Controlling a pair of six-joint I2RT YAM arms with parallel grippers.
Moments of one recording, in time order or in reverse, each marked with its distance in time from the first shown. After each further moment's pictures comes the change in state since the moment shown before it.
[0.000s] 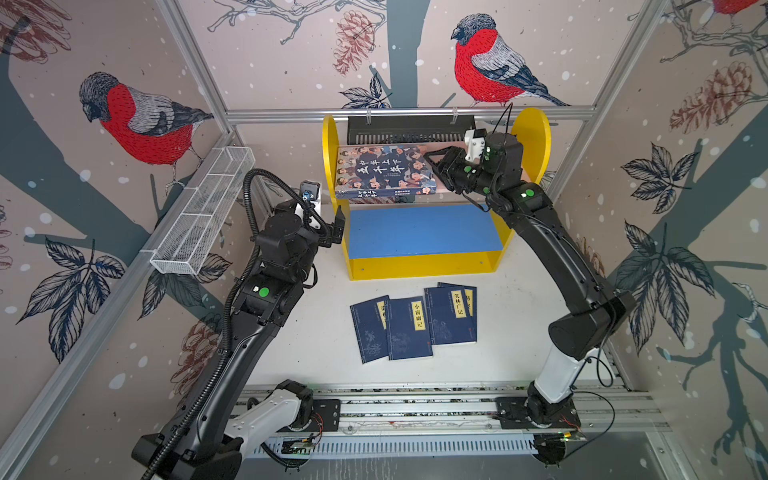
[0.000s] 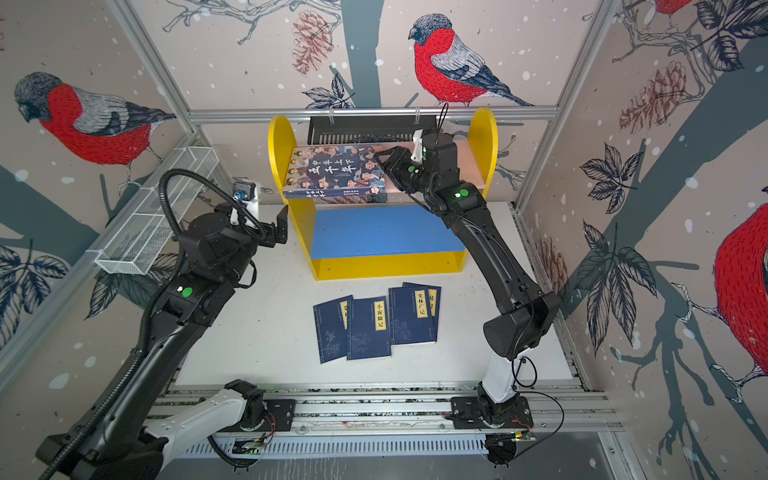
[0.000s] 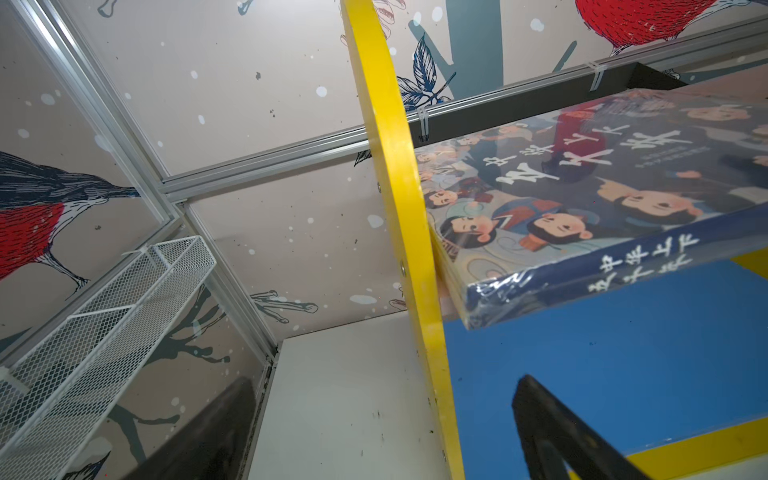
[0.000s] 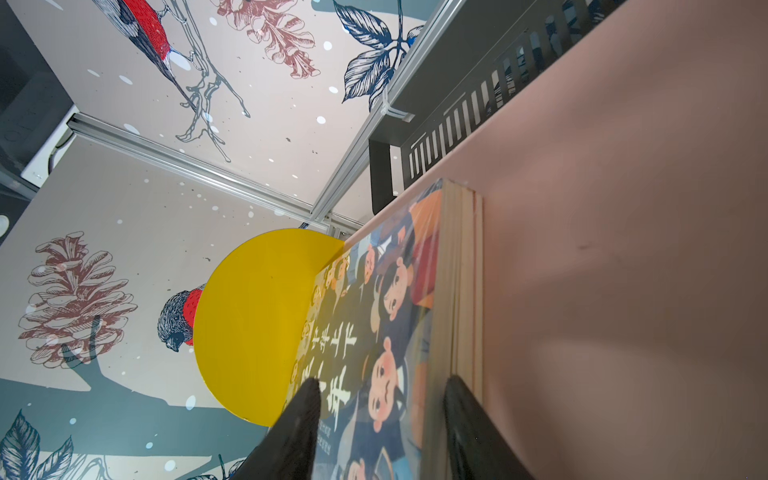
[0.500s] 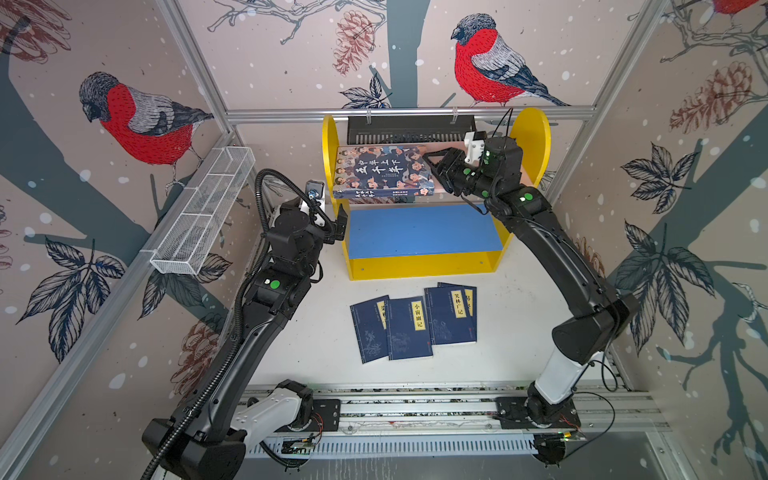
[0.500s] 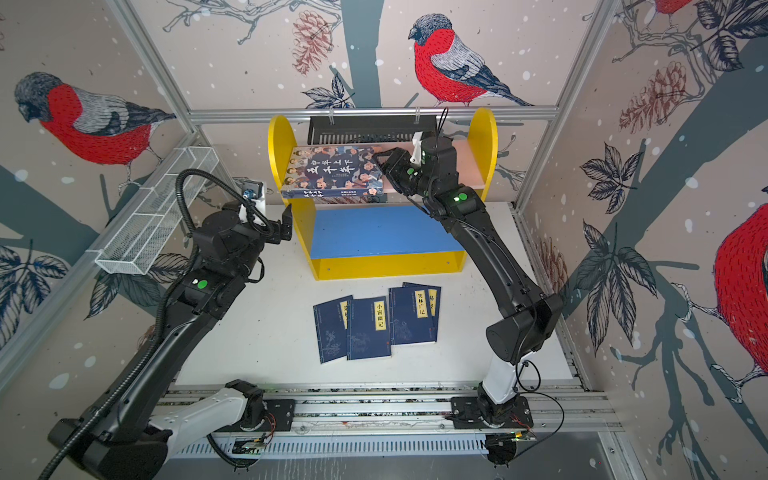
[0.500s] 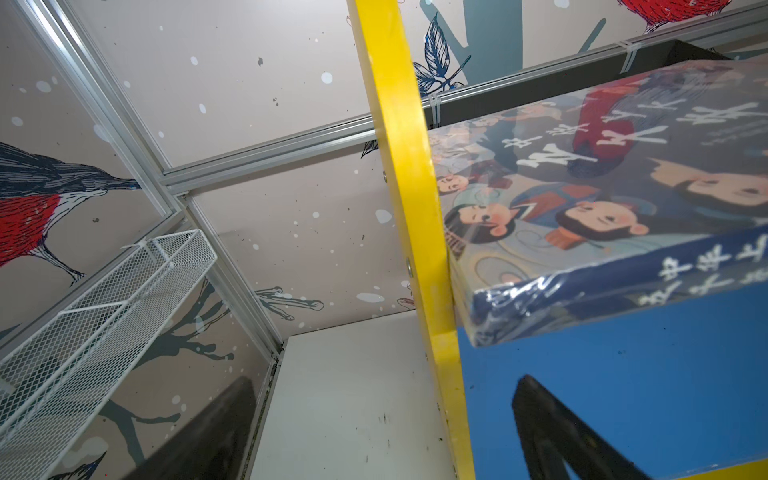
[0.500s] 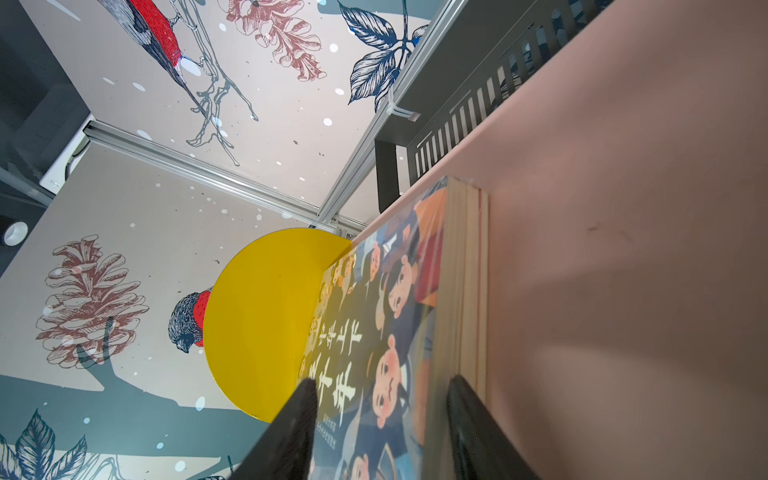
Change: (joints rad) left arm 0.011 0.064 -0.016 0.087 -0.017 0.008; right arm 0.008 -0.021 -0.039 0.043 0.013 0.025
